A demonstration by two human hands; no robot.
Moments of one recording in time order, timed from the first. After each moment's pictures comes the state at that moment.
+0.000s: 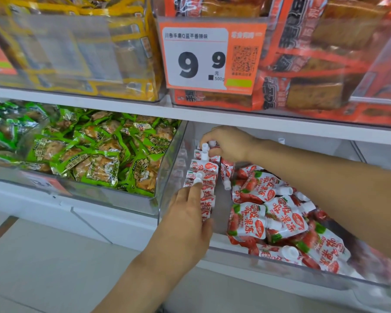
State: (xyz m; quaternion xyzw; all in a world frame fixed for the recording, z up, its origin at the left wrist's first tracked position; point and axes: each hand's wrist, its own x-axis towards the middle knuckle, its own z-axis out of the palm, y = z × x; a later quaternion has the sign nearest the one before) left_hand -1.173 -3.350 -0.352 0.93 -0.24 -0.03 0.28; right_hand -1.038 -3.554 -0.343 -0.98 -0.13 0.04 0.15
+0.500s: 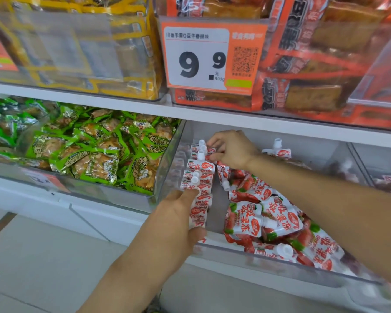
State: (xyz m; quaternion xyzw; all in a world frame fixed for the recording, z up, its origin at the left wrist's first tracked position) left_hand -1.176 -3.334 -0.332 0.94 -0.25 -0.06 0.23; right_hand -1.051 -3.559 -0.363 -0.95 0.00 -0.02 0.32
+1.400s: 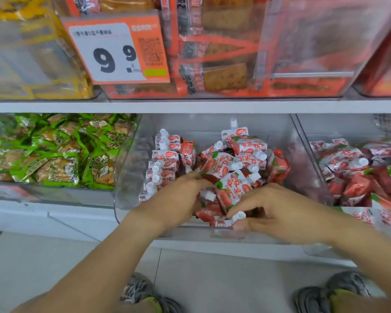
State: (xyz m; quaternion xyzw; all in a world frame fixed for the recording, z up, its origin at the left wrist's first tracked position) left_hand -1.158 -3.410 -0.345 0.86 -0.46 -0.13 0.19; right_hand -1.276 -3.606 -0.333 -0.93 -0.13 0.11 0.32
